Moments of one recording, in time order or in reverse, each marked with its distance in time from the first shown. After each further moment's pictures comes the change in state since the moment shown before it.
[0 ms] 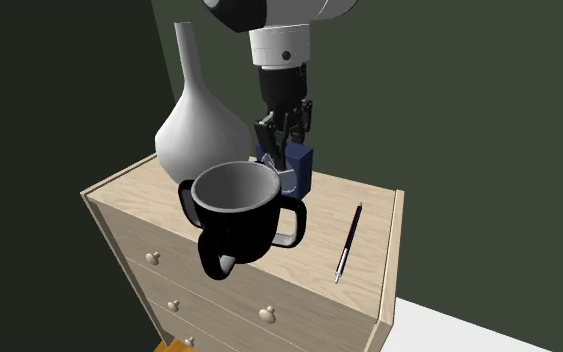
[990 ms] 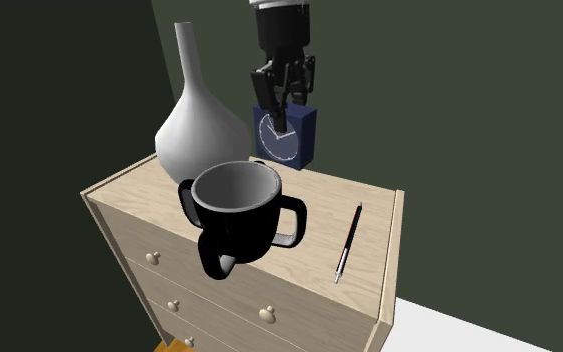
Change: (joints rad) arm 0.011 -0.086 -0.004 0.102 -0.041 -0.184 0.021
